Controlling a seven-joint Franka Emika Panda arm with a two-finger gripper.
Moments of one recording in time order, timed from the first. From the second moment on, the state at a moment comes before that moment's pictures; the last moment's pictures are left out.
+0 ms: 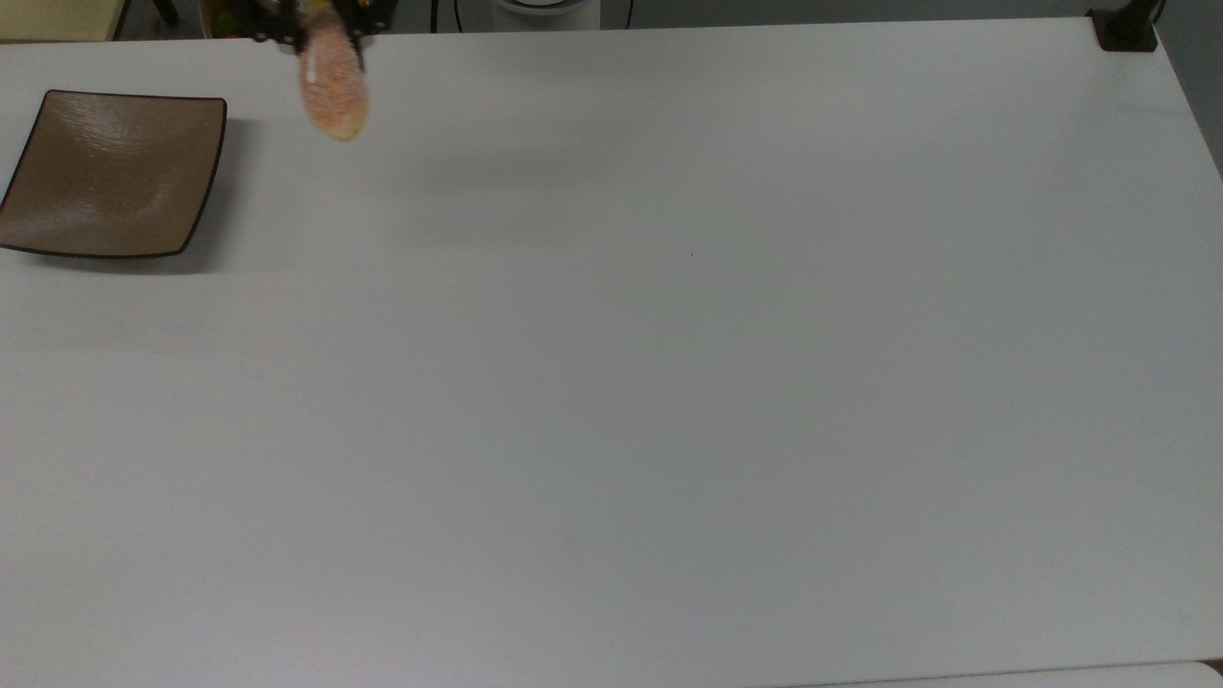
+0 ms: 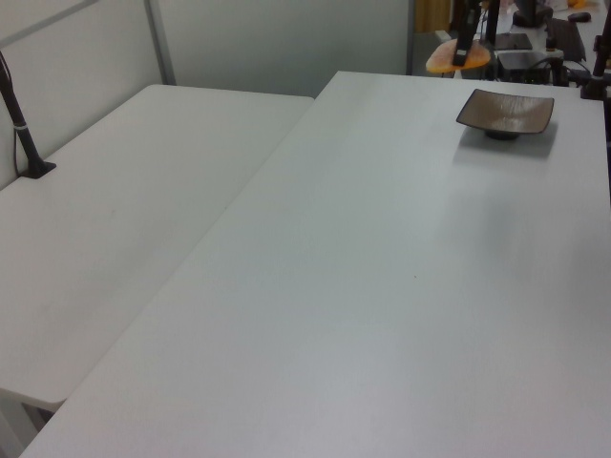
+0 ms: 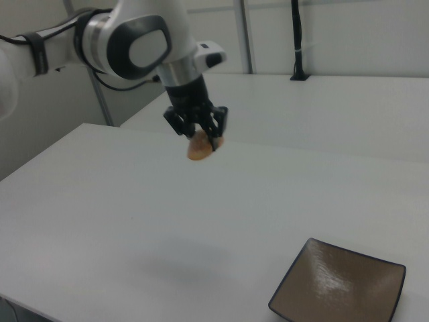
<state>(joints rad) -0.11 -0.02 -0.05 -1.71 0.03 1.85 -0.40</state>
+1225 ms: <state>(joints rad) -0.36 0.27 -0.24 -1.90 0.03 2.37 -0.82</state>
